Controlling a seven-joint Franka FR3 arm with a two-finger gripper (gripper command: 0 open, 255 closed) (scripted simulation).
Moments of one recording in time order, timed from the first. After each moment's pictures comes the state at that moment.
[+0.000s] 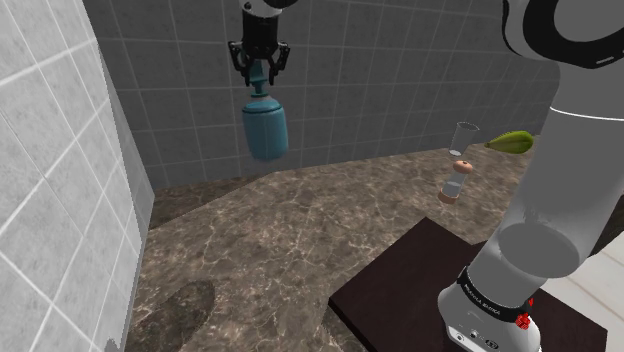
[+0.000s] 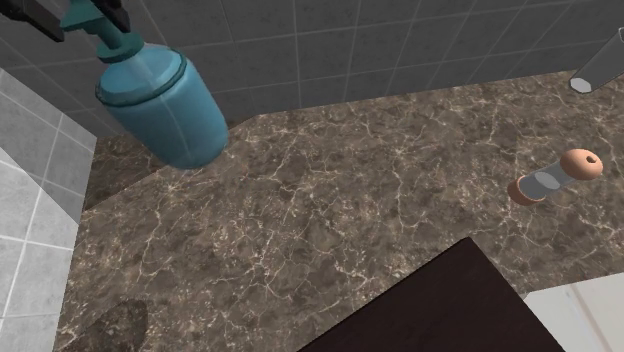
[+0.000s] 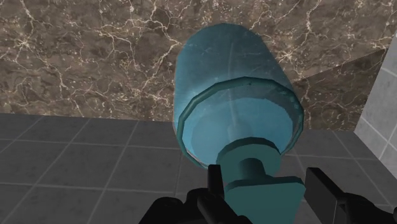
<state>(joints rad) 0.00 0.19 0.41 -1.49 -0.29 1.88 0.78</state>
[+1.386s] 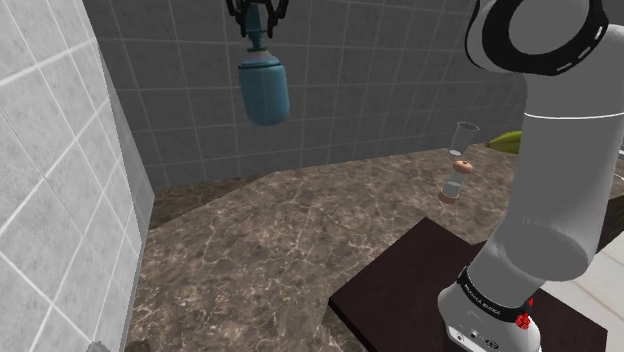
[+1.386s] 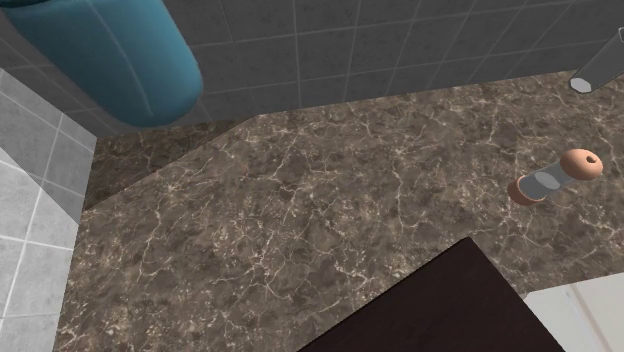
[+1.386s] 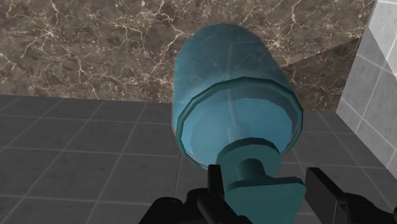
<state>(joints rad) 0.09 0.35 0.42 -0.98 -0.36 1.52 0.73</state>
